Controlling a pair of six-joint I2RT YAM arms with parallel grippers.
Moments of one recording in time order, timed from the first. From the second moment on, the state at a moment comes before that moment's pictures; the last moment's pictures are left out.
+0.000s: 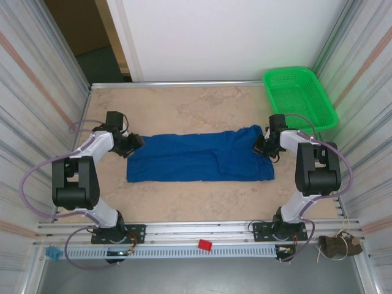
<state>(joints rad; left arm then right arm) -0.02 1.59 0.99 -0.60 0.22 -0.53 0.01 1.70 0.94 -0.48 -0.24 0.46</state>
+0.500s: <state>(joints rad) -0.30 1.64 0.90 -0.47 0.14 -0.69 -0.12 1.38 0.97 -0.67 -0.22 0.46</state>
